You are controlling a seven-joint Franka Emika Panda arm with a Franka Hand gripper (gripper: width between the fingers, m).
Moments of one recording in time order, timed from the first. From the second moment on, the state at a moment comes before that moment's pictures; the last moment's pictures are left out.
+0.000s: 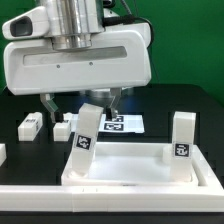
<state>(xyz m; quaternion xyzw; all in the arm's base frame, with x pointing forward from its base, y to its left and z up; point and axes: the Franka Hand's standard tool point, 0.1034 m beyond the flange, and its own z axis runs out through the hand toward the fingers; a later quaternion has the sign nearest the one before) 0.631 -0.047 0.121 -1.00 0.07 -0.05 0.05</state>
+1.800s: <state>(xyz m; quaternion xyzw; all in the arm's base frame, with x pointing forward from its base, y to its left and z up) 0.629 -0.059 0.108 -0.72 0.69 0.02 0.12</state>
